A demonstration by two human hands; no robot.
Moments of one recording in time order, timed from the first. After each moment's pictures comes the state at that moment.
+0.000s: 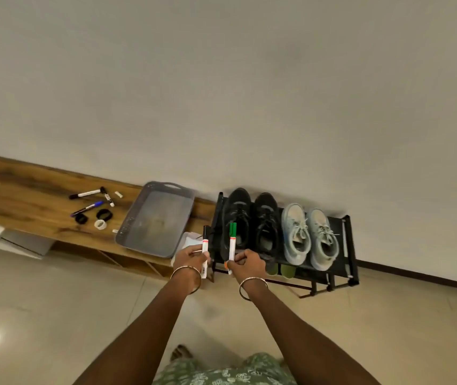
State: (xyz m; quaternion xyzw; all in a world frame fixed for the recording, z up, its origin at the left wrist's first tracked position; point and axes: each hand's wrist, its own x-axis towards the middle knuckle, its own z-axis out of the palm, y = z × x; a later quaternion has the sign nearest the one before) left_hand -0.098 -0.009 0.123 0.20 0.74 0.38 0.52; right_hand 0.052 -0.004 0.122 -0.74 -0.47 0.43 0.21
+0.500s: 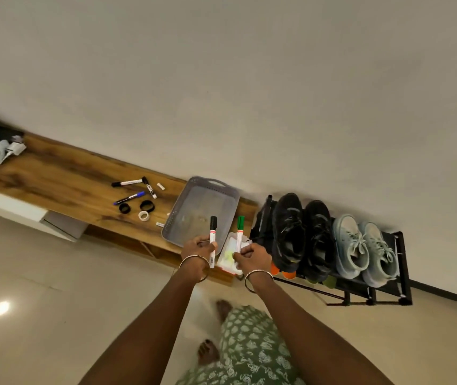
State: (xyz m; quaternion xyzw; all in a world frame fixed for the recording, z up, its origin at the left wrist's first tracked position) left_hand -0.278 0.010 0.114 0.19 0.74 0.39 0.51; right_hand -0.133 0.019 0.120 -0.75 -0.47 0.43 0.18
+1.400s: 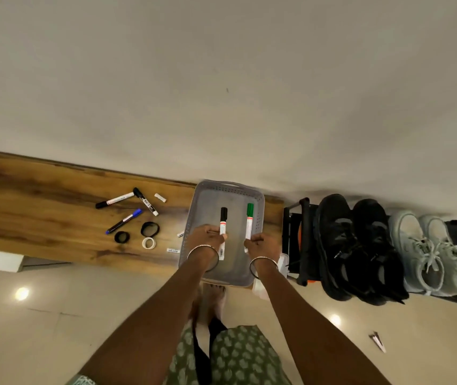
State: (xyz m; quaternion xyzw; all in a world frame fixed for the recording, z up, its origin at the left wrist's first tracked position) left_hand -0.398 0.213 0.036 0.29 0.79 0.20 0.51; right_hand -0.259 0.200 0.030 -0.84 -0.33 0.42 0.15
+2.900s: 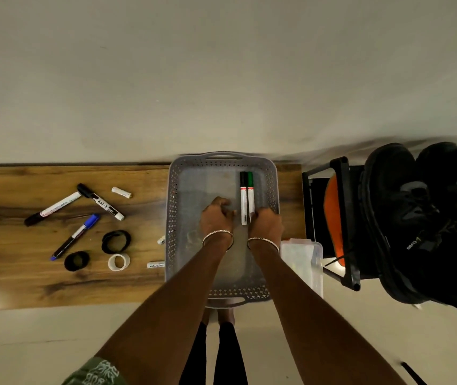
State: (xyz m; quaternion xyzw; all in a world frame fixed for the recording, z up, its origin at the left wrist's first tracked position) left_hand -0.365 0.278 -0.182 0.46 0.76 0.13 0.45; right_hand -0.269 0.257 -0.146 -0.87 -0.40 0.30 0.02
